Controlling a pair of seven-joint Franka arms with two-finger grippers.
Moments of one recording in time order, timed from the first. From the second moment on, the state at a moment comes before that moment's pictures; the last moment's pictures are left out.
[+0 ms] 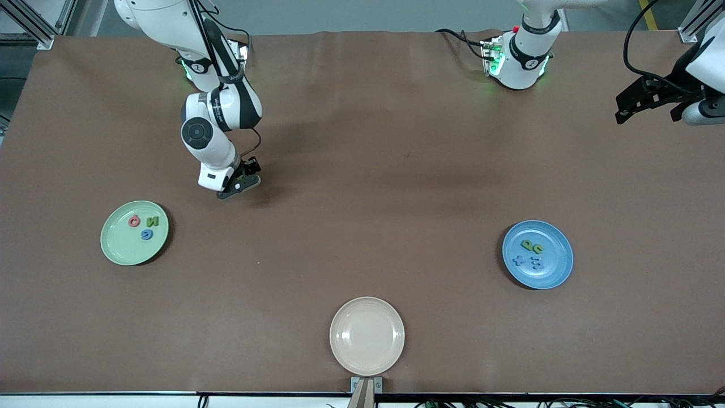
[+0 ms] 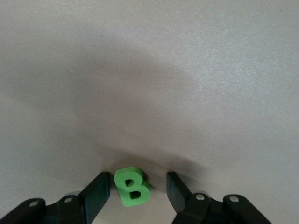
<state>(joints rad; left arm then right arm) -0.03 -0.10 -0.07 -1.58 0.03 1.46 -0.10 0.85 0.30 -0.46 -2.52 0.29 2.66 -0.34</state>
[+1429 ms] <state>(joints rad) -0.03 -0.10 -0.07 -1.58 0.03 1.48 -0.10 0.83 0.31 -0.70 -2.35 0.29 2.50 -0.57</state>
